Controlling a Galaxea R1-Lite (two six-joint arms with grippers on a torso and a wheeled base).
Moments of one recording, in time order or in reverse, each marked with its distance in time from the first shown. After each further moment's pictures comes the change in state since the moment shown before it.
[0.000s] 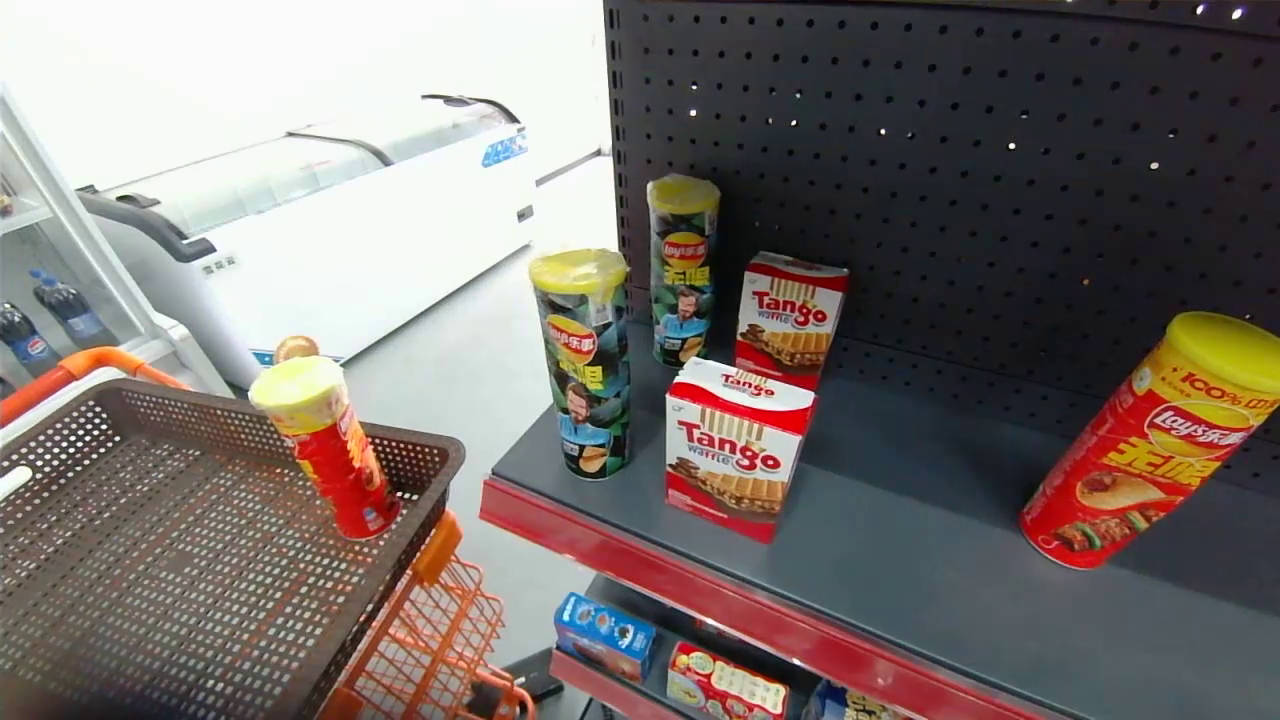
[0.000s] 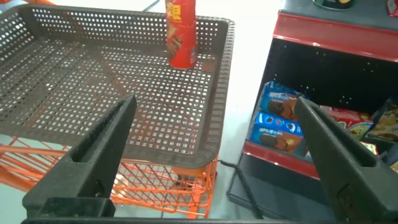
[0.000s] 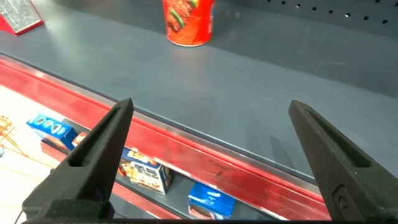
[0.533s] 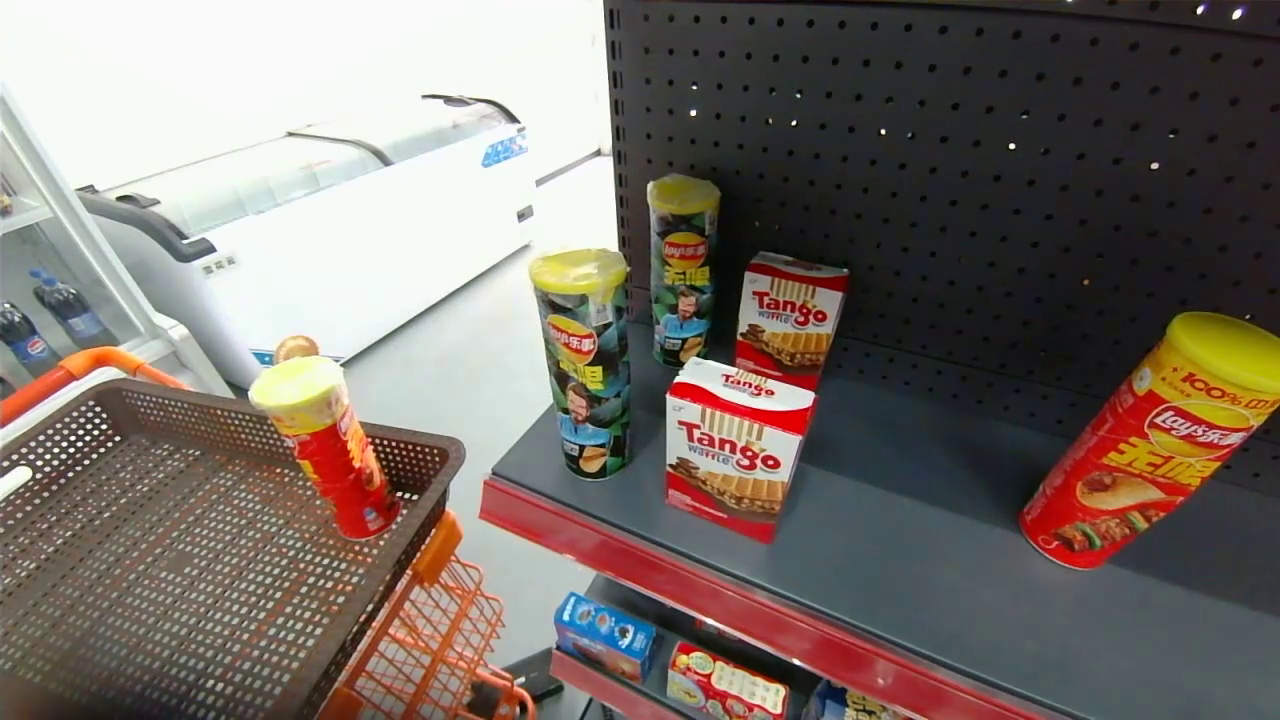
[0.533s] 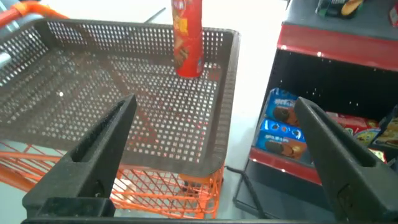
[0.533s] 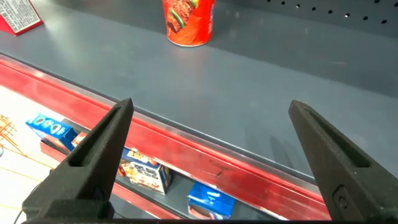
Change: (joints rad) left arm -0.001 0.030 -0.072 0.015 0.024 0.026; right arm 0.000 0.000 0.000 0.000 0.000 0.000
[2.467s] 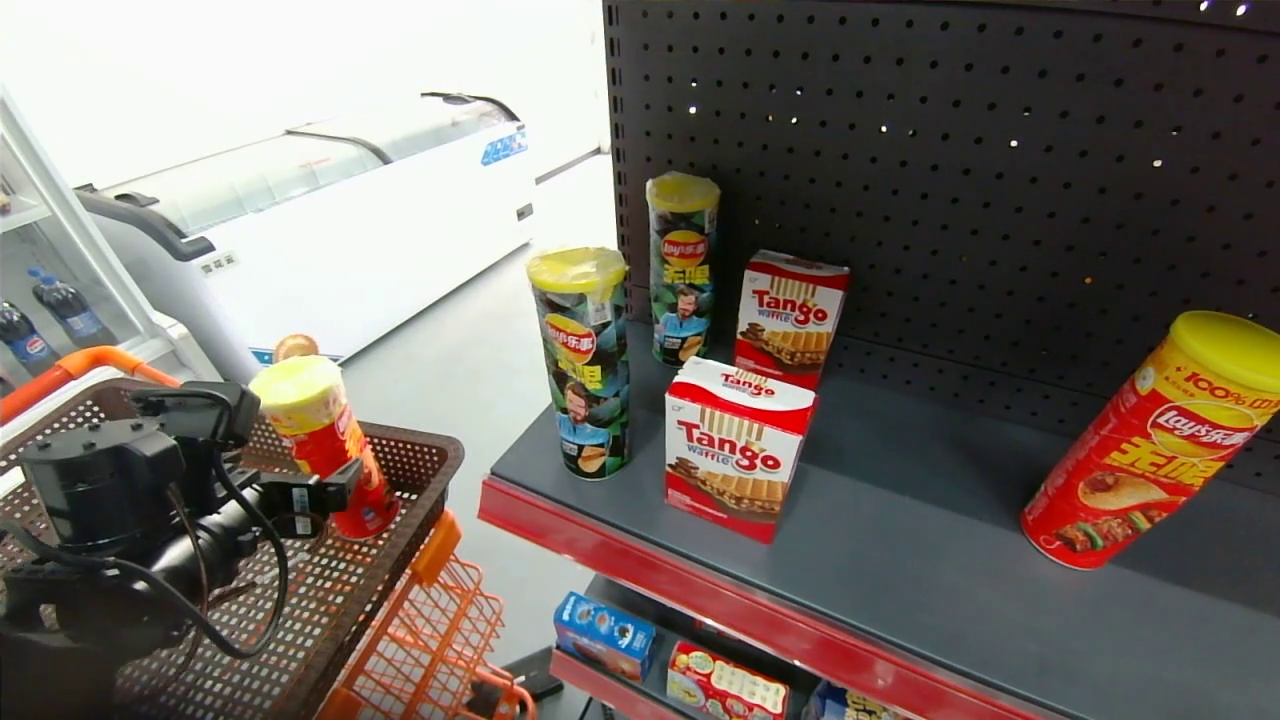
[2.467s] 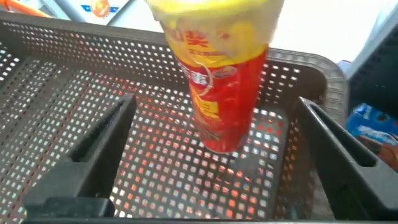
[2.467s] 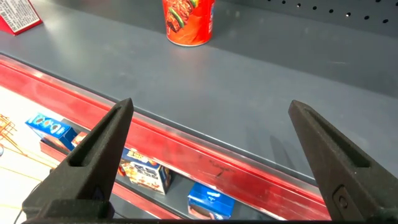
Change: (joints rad) left arm 0.047 1.735 -0.289 -1.186 0.158 0.070; right arm 0.000 0.000 0.000 0.000 0.000 0.000
